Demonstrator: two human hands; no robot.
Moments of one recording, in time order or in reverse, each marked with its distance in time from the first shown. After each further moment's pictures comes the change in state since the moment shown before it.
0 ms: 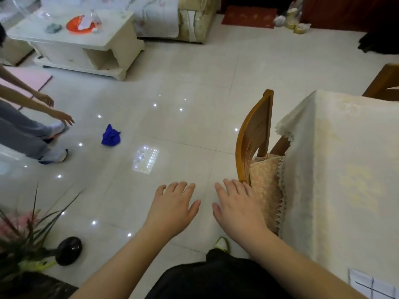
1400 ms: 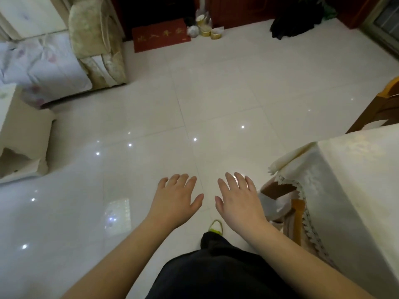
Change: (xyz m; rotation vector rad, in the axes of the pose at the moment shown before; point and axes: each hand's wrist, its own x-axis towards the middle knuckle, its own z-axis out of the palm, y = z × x) left_hand 0.586 -0.119 -0.126 0.136 -0.092 0.504; right_hand 0.485 0.113 -0.129 -0.035 0.275 0.531
